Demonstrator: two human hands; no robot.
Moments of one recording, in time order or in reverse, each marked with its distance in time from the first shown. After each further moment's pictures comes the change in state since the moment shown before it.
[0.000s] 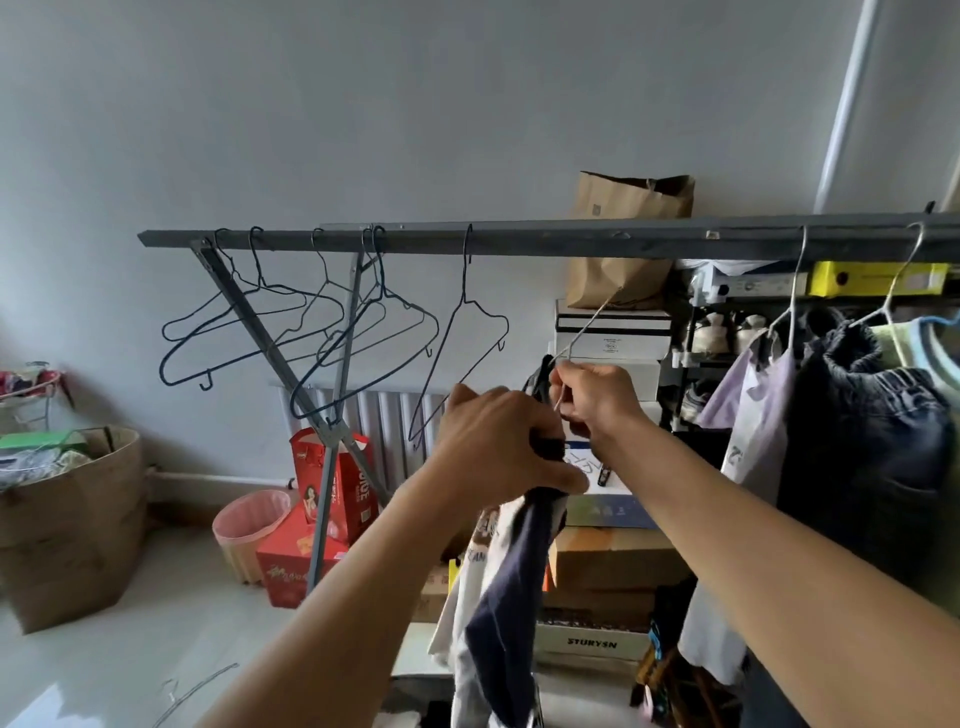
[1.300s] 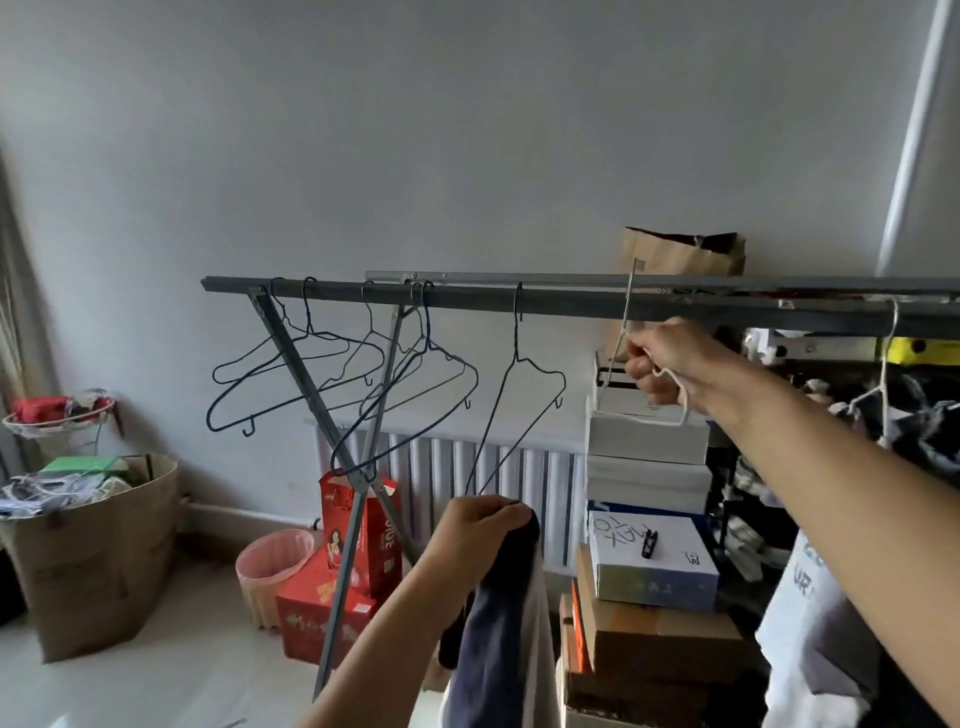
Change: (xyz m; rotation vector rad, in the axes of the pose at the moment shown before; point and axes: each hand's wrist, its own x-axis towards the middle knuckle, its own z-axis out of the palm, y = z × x) left_hand -0.001 -0.076 0.056 -1.096 0.030 -0.571; right_hand 0.058 -0.093 -0.012 -0.282 -0.212 -0.072
